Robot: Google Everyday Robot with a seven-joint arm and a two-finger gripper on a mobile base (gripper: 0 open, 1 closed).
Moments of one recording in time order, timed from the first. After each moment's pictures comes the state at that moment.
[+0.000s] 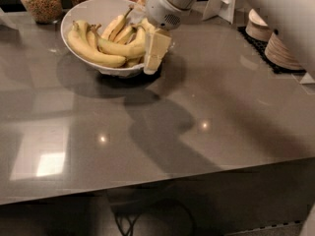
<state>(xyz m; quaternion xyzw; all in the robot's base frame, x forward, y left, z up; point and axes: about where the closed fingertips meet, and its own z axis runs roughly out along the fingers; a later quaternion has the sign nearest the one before) 0.629 0.040 0.949 -0.75 0.58 0.05 0.30</state>
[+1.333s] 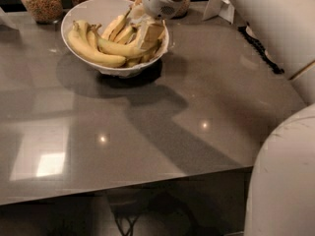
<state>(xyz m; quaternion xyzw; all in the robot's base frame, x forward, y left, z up) 0.686 0.049 0.949 -0.78 0.54 0.01 0.32</state>
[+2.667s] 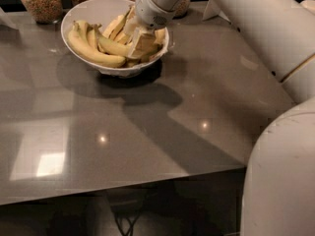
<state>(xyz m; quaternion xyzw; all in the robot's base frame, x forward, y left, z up) 0.672 0.069 0.924 -0.78 0.55 0.06 0.30</state>
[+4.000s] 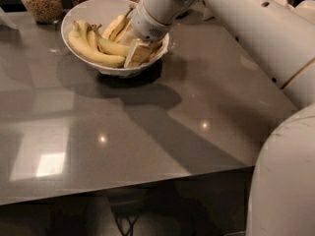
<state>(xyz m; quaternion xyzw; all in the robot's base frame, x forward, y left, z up) 0.653 0.077 0.894 -0.76 0.57 0.10 0.28</state>
